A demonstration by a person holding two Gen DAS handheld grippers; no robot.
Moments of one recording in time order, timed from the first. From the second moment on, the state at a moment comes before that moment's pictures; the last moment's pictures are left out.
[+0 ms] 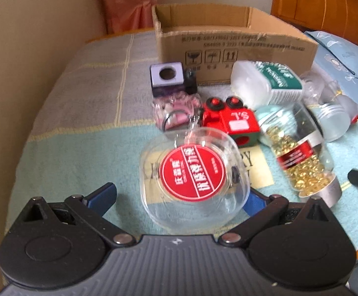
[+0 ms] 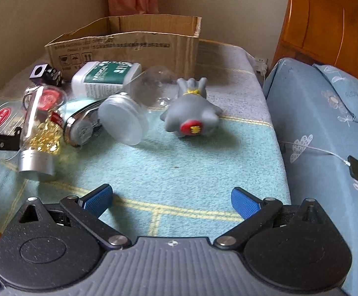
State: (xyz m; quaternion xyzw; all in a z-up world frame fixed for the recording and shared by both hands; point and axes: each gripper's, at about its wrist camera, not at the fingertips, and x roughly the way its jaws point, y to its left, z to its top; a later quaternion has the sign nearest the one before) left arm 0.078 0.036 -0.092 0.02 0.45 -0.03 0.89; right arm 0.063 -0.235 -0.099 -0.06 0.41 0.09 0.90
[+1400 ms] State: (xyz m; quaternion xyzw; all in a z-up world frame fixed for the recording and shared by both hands) left arm 0.090 0.037 -0.095 0.00 0.43 -0.02 0.90; right arm 0.134 -0.237 -0.093 -0.13 0.35 0.13 0.92
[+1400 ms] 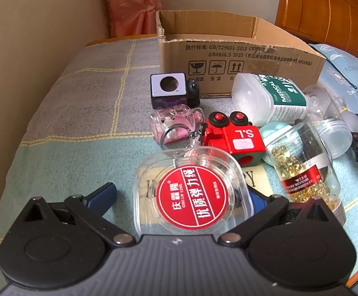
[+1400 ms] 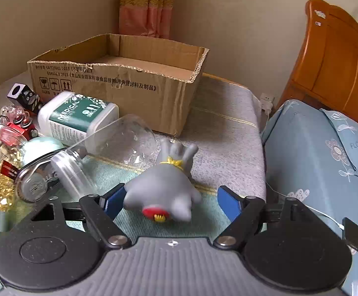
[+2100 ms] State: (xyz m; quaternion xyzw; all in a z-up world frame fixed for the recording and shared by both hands) left arm 0.088 0.036 -0.086 0.03 0.43 -0.06 0.90; right arm 0.125 -0.243 -0.081 -0.14 0.35 0.18 0.91
